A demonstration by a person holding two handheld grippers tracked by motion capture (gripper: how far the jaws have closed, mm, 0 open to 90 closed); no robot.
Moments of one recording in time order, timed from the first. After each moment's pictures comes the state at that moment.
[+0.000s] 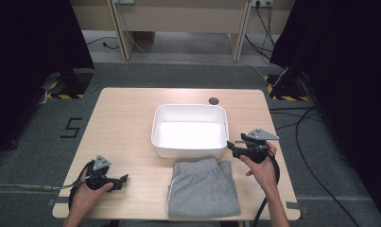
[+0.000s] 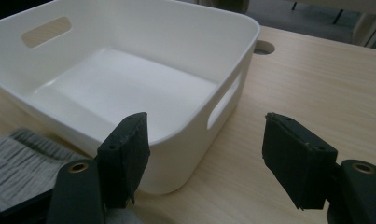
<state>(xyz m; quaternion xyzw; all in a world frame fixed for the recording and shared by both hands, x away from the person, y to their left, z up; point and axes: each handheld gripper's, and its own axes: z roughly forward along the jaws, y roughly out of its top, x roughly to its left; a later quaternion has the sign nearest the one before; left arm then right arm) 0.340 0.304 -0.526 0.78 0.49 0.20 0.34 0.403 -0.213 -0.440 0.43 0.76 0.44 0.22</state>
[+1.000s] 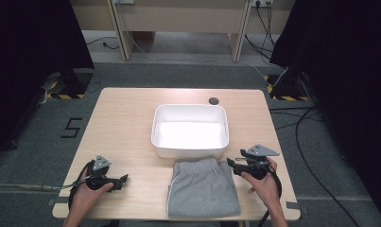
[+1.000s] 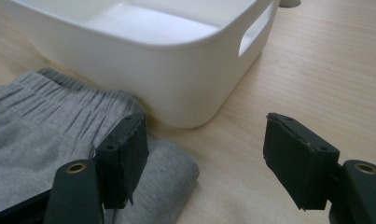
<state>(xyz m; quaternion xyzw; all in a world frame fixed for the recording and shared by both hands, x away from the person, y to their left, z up) 0.340 0.304 -0.525 0.78 0.49 0.20 0.34 0.369 -0.218 -0.470 0.43 0.78 0.42 0.19</state>
